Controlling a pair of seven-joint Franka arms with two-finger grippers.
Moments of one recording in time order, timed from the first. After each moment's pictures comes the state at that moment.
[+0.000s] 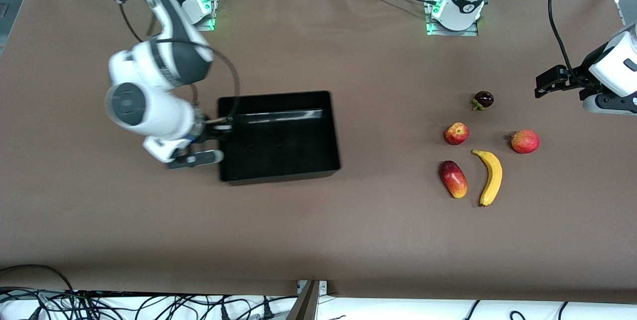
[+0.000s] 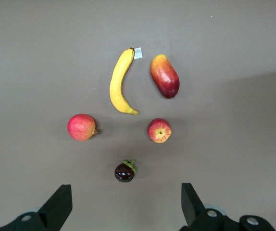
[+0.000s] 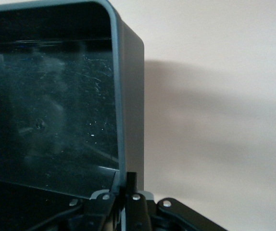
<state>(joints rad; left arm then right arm) -0.04 0.07 0.02 -1.54 0.01 1.54 0.03 0.26 0.47 0.20 -1.54 0.09 1.89 0.29</state>
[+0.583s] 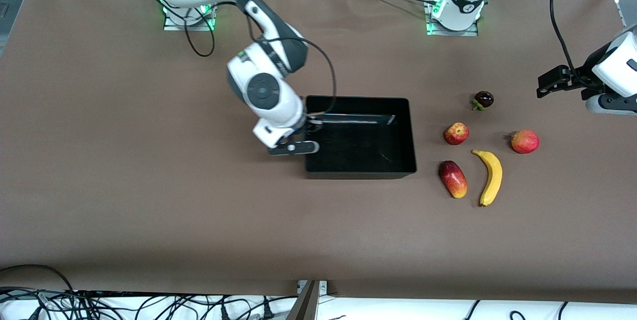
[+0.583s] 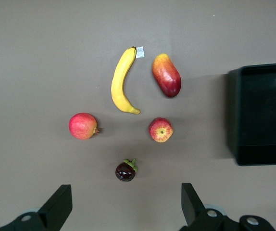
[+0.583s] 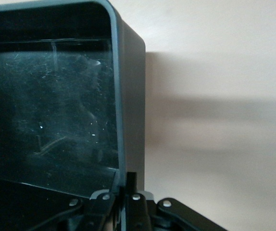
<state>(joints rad) -0.03 0.08 0.03 -1.54 0.01 1.54 0.03 0.55 0.75 0.20 -1.32 0.09 2.10 0.64</state>
